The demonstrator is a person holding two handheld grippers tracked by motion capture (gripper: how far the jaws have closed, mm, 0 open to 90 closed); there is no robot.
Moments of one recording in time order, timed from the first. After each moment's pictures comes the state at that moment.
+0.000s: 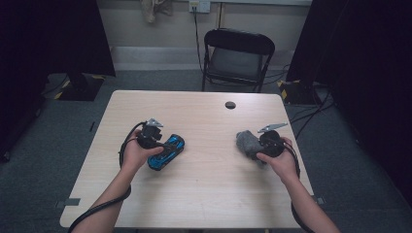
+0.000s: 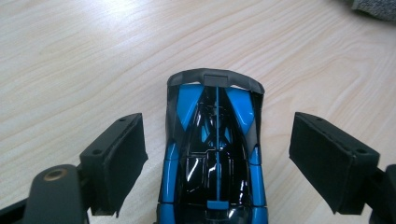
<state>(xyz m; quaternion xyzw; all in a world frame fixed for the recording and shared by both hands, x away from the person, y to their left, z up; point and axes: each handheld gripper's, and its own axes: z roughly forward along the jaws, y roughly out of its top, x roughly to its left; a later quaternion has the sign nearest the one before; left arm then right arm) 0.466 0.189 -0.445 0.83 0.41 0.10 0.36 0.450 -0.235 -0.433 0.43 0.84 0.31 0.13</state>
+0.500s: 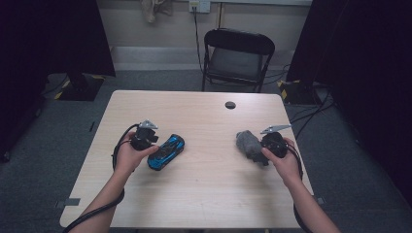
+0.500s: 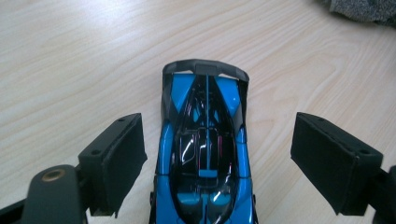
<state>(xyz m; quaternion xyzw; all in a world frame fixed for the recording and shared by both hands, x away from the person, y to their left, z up) 0.451 0.203 -0.439 0.83 0.41 0.09 0.37 0.440 -0.239 -0.428 0.43 0.83 0.33 0.12</state>
